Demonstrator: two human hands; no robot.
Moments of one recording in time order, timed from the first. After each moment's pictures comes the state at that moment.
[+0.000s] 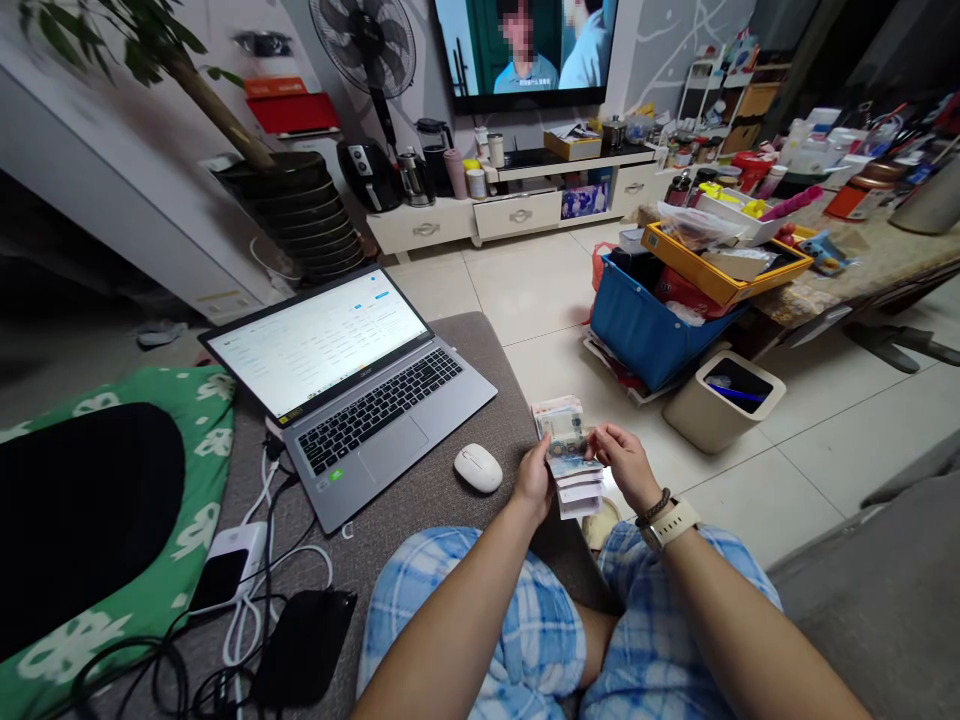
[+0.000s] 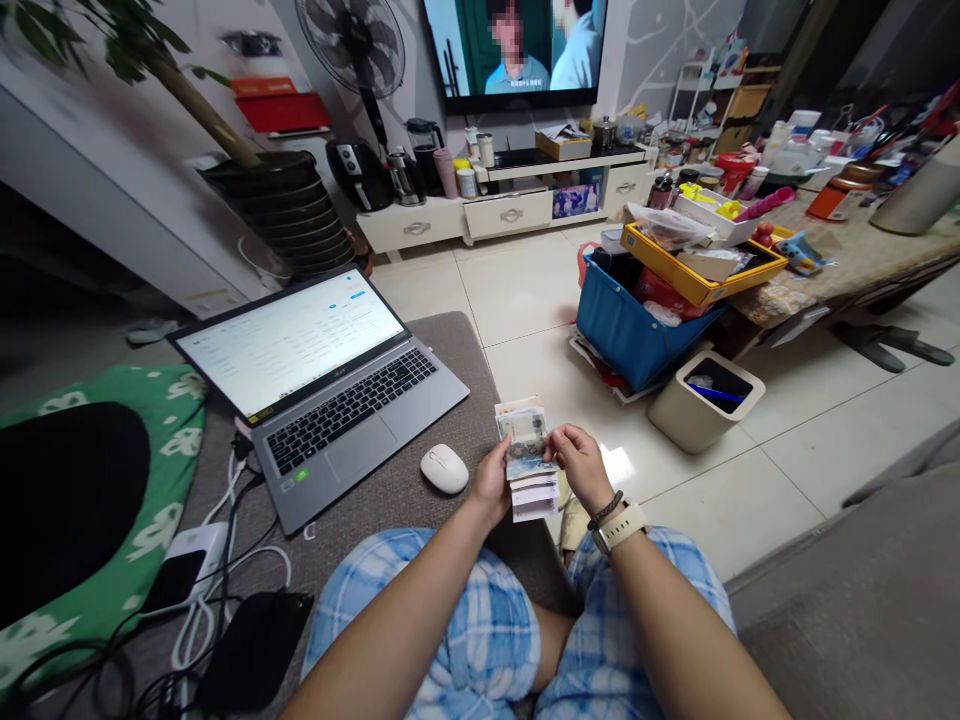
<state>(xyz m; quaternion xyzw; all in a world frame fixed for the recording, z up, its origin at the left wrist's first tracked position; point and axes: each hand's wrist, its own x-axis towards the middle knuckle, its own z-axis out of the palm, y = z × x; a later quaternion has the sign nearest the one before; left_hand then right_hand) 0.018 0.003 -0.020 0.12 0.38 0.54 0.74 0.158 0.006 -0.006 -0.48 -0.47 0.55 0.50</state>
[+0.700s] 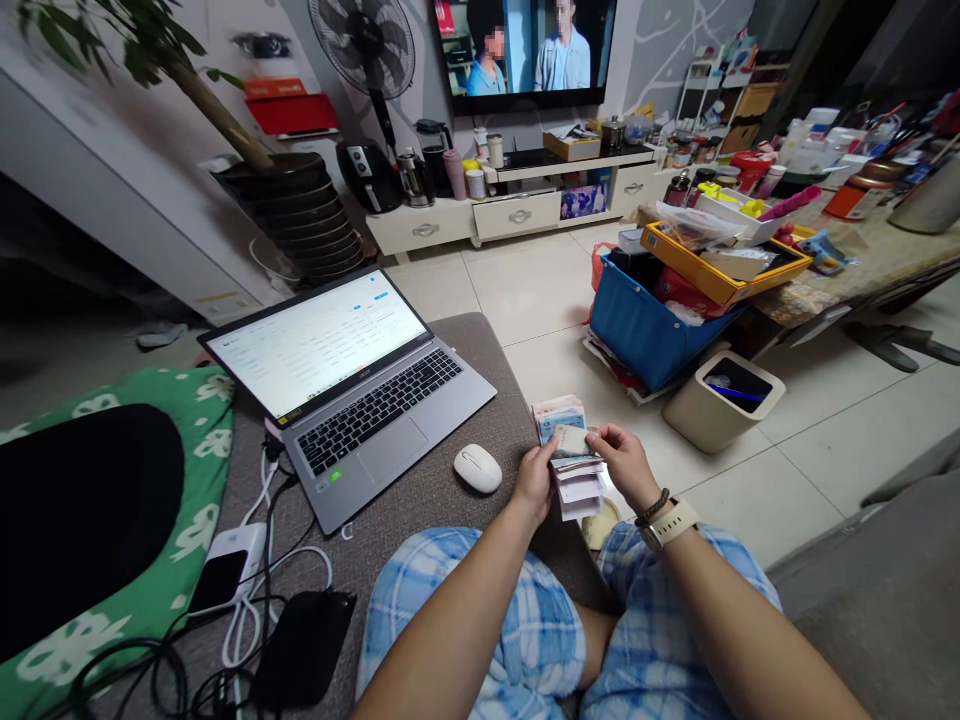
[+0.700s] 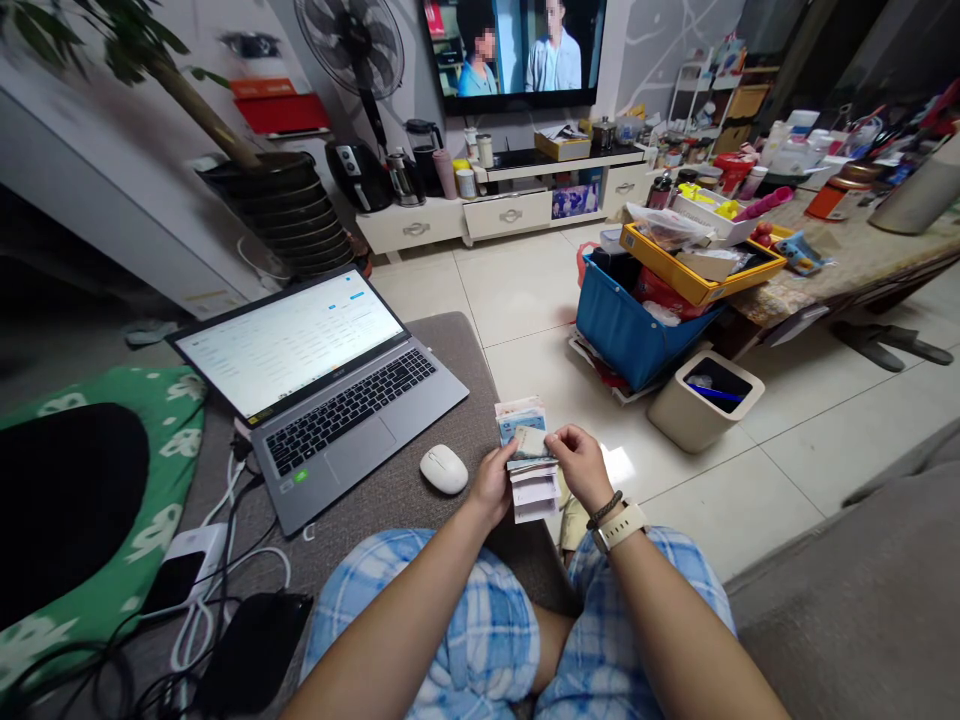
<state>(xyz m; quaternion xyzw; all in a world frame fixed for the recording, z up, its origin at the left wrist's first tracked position) 0.017 -0.001 -0.015 0.15 0.40 0.54 0.72 0.162 0.011 -0.023 -0.51 -0.47 0.51 0.51</state>
